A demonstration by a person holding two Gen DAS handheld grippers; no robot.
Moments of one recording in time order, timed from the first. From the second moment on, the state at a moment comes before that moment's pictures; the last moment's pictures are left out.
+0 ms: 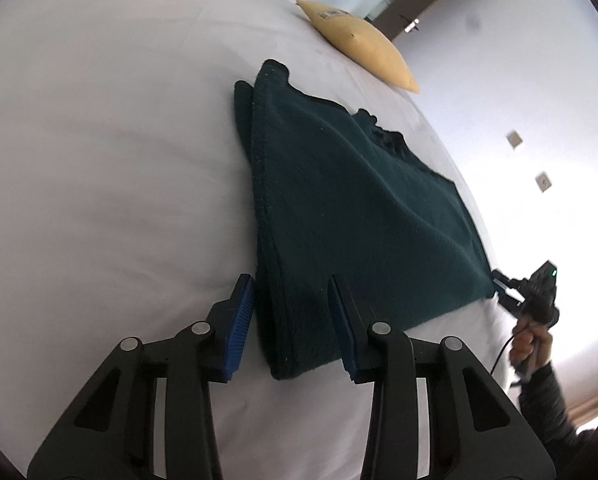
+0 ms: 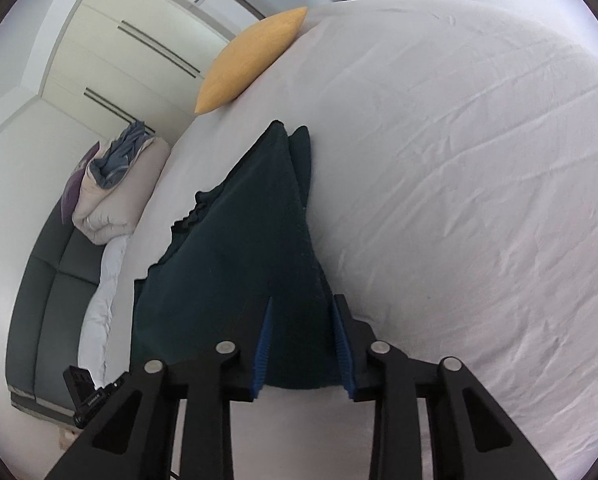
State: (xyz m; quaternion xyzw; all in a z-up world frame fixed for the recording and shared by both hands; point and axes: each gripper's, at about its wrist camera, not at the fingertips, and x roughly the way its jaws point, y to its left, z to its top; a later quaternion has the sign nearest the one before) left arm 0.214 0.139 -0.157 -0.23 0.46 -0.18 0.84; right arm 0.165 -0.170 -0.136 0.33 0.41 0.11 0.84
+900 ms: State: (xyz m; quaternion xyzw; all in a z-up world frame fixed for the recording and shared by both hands) left arm 0.209 0.131 -0.160 -0.13 0.50 -0.17 0.84; right arm 0.157 -0.178 -0.145 0.26 0.46 0.08 0.84
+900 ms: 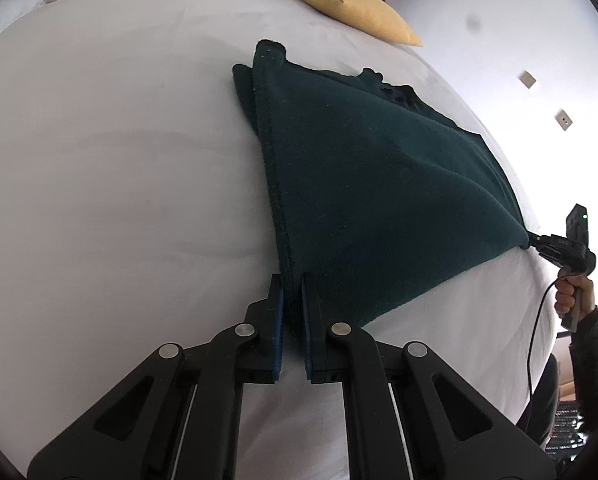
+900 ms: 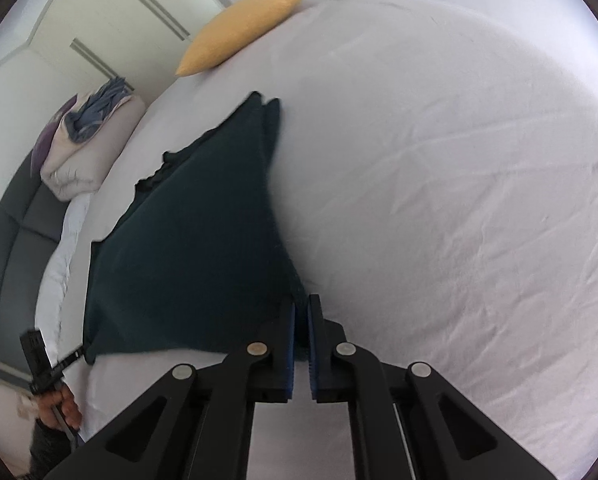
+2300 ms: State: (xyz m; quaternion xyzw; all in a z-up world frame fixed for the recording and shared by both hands) left arm 0.242 0.093 -0.176 -0.24 0.48 -0.26 0.80; right arm 0.189 -0.160 -0.195 0.50 0.41 0.20 0.74
